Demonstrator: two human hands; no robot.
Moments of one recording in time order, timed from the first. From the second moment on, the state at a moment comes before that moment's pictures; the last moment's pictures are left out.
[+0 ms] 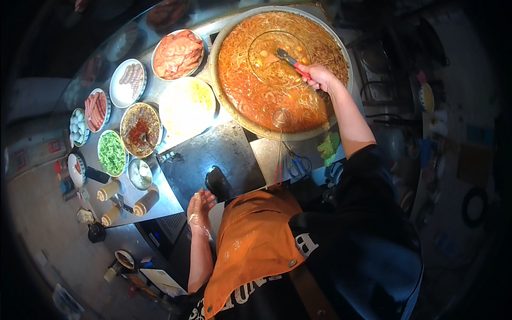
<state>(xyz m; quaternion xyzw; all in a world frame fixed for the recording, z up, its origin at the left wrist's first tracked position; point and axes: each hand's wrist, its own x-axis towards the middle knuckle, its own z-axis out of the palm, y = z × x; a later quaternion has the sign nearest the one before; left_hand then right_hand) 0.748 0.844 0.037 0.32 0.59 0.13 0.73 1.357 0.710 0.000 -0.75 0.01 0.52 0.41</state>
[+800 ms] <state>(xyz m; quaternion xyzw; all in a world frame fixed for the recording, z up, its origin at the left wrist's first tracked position) 0.642 0.897 0.027 0.38 0.46 0.06 0.79 1.033 0.848 0.001 -0.95 -0.23 0.06 0.20</state>
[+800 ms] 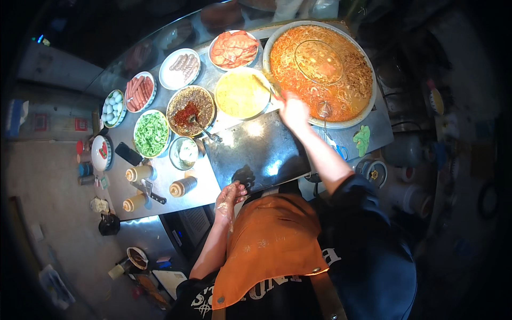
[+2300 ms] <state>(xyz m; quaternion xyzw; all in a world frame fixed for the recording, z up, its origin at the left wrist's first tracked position) 0.569 0.367 0.066 0.71 0.06 -0.31 0.63 0.488 0.002 0.024 -0.97 -0.04 -0.08 0.24</state>
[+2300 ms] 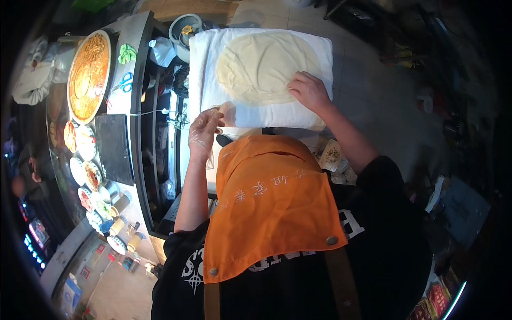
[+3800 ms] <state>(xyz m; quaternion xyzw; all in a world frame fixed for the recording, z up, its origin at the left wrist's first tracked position) 0.603 0.217 0.026 0.90 -0.37 -0.17 0.18 0.564 -0.050 0.023 -0.92 -0.03 0.13 0.38</state>
